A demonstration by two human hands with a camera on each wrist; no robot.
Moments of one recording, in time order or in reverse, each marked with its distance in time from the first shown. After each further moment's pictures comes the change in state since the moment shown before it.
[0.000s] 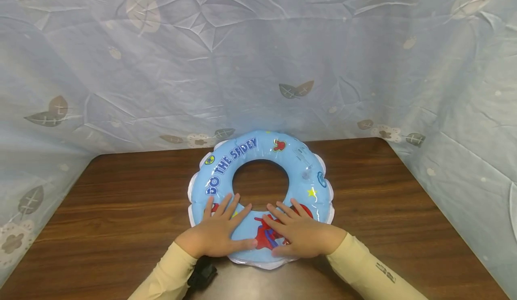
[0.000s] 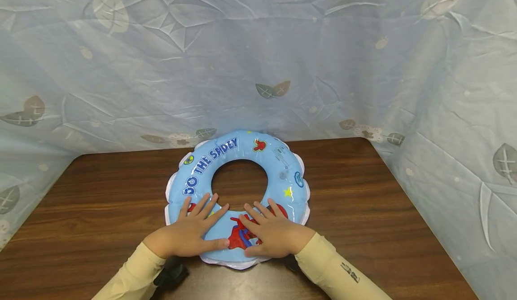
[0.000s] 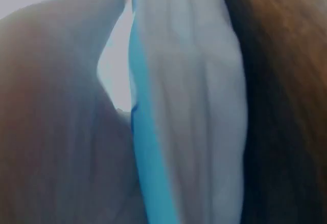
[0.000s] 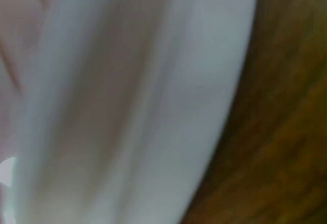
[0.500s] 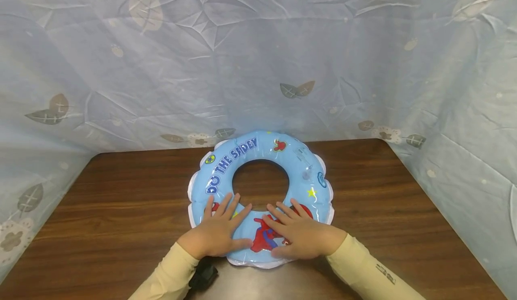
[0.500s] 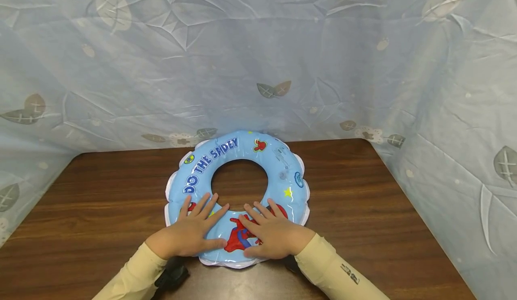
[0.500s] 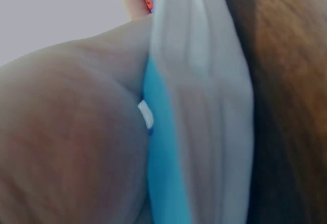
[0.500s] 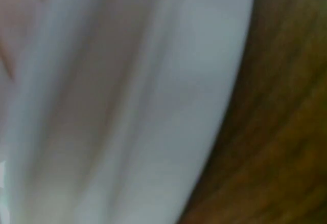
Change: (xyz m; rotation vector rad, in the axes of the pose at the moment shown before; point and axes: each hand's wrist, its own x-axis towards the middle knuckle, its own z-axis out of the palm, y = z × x) left_hand -0.002 0.003 0.001 0.026 0.026 0.015; right_hand 0.000 0.001 0.002 0.014 0.002 -0.003
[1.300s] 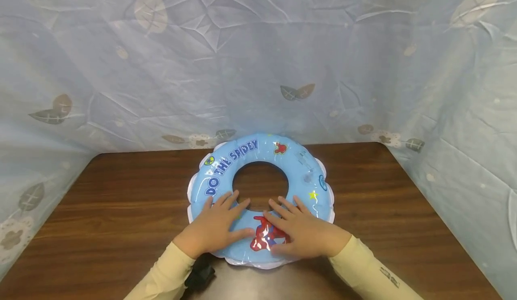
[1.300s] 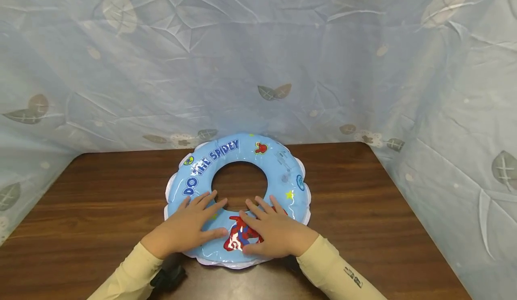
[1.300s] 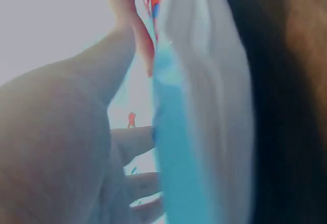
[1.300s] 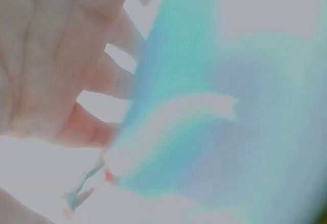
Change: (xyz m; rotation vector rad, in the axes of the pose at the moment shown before) left_hand 0.004 -0.006 -0.007 0.003 0.200 0.049; right_hand -0.007 -0.005 -0.011 0.033 0.084 0.043
